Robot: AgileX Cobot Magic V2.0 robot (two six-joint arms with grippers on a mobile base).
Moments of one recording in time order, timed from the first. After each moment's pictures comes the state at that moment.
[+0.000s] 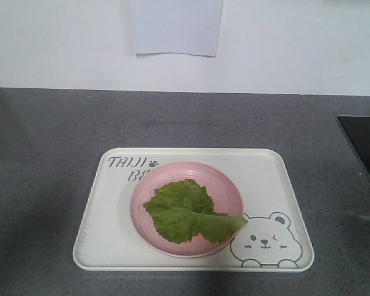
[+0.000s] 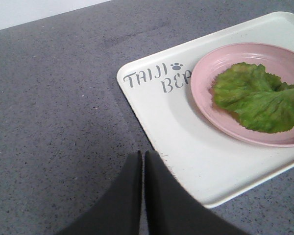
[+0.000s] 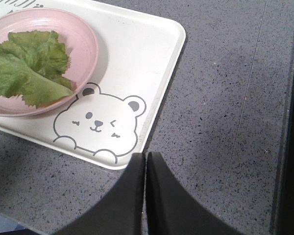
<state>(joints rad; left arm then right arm) -0.30 0.66 -0.67 -0.10 0.66 0.13 0.02 0.60 -0.75 0.26 0.99 -0.32</state>
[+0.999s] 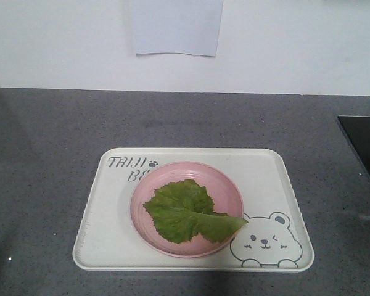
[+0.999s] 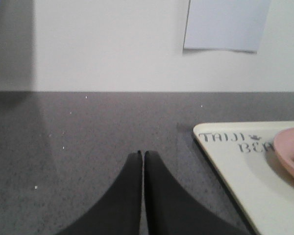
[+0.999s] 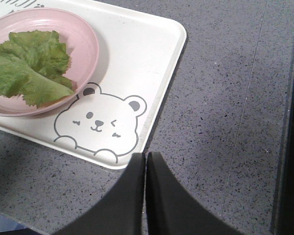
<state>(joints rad) -0.07 -0.01 0.03 -0.03 0.08 -0.05 0.02 0.60 -0.75 0.26 1.00 -0.32</state>
